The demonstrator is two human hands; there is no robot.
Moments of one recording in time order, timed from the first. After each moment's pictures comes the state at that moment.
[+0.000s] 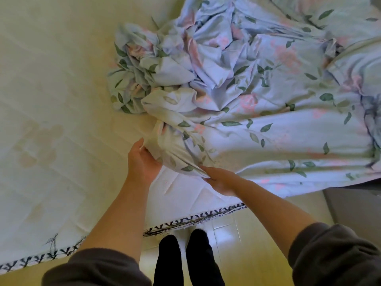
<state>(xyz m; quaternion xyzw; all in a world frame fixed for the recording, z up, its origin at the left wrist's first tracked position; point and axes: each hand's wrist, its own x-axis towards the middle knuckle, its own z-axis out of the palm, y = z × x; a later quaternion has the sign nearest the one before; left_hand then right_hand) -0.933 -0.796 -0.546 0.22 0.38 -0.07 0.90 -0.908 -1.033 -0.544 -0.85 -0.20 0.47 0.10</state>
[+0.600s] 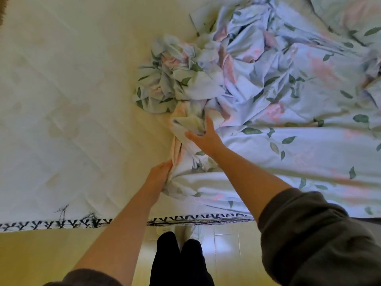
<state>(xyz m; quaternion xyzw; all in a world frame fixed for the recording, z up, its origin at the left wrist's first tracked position) -1.001 -0.812 -0.554 0.57 0.44 -0.19 0.67 -0.855 -0.926 -0.543 -0.82 0.01 0.35 0.45</state>
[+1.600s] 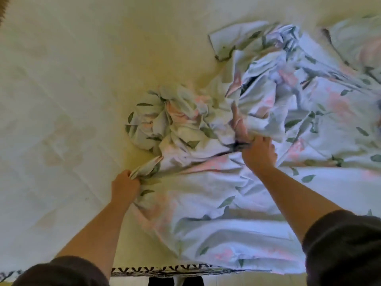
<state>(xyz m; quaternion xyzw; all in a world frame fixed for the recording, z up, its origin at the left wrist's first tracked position) -0.963 -0.656 -0.637 0.78 0.48 -0.17 0.37 -0.749 -0.927 -0.557 -0.98 0.00 0.18 0.02</state>
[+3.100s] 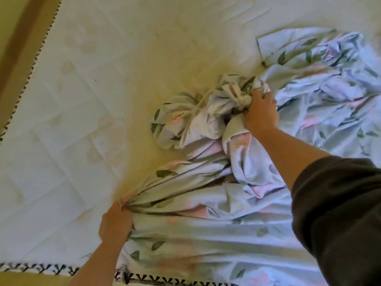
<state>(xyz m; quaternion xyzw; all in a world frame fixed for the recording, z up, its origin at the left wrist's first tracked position) -1.071 -0.588 -0.647 0.70 0.61 -0.24 0.30 -0.687 -0.742 -0.569 -0.99 -0.12 0.08 0.02</state>
